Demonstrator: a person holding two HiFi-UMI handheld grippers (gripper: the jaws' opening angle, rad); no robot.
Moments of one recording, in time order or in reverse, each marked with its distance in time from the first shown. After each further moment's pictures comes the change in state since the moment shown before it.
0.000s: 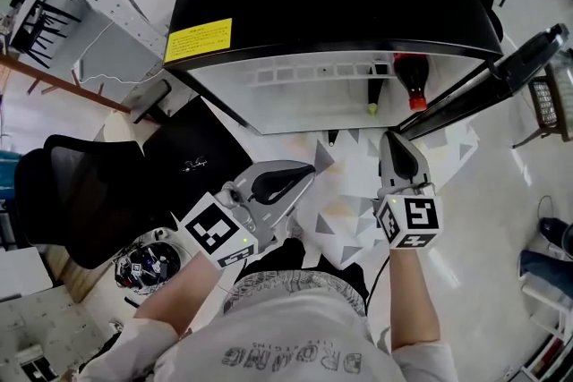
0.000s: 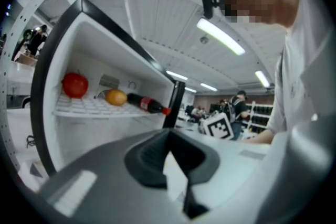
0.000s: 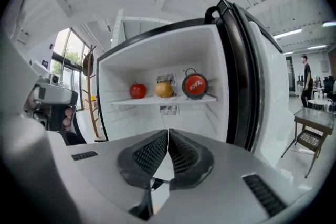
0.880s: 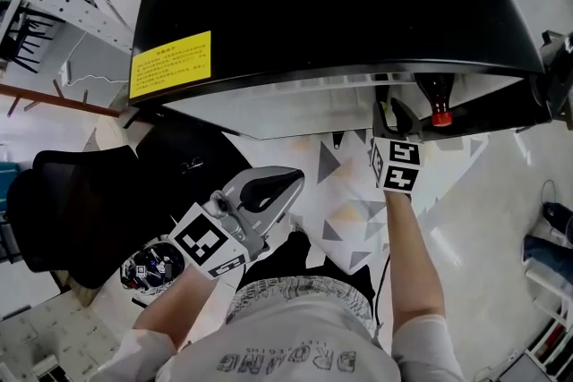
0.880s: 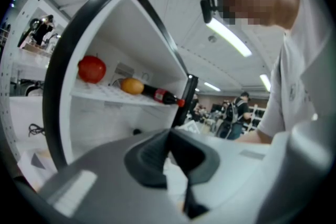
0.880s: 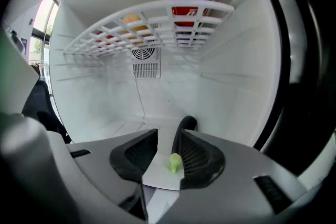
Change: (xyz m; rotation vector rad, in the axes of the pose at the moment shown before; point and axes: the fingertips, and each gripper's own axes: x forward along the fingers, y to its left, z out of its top) left arm -0.004 0.052 -0.030 -0.071 0.039 0.010; right arm 0.126 -0.058 -0.093 -0.046 0.223 -0.171
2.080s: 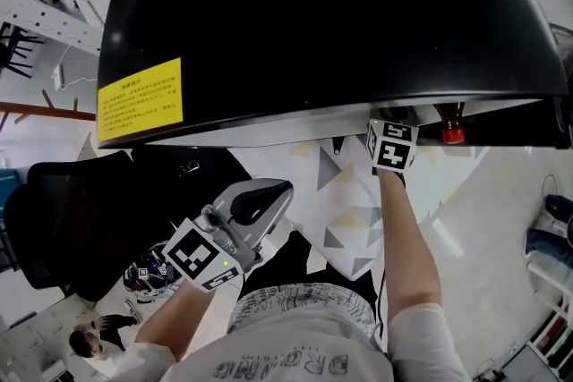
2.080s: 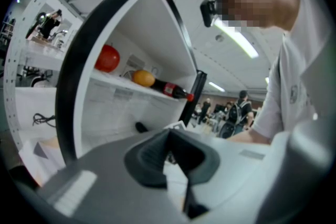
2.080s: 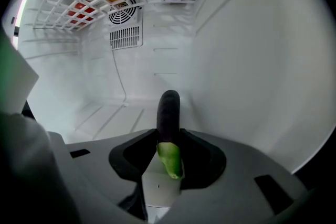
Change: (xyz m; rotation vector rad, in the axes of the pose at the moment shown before) left arm -0.004 0.027 -0.023 -0.060 0.031 0.032; right arm 0.068 -0.022 -0.046 0.056 0.128 -0.086
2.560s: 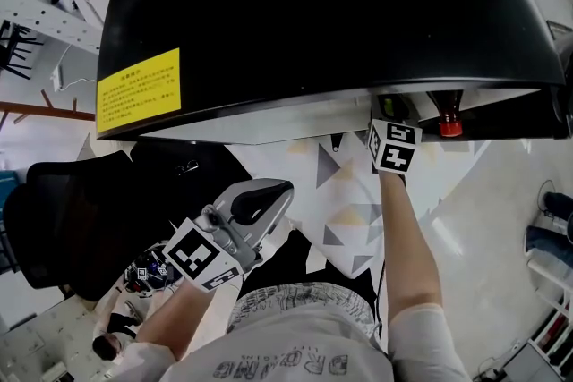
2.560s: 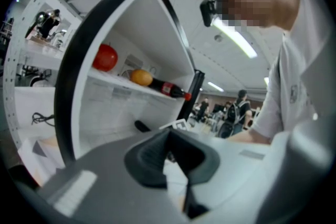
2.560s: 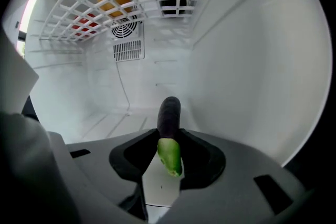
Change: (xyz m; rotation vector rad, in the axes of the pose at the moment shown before) left arm -0.002 -0.007 -0.003 0.003 0.001 -0.011; right arm -0.014 0.001 0.014 0.021 -0.074 0.026
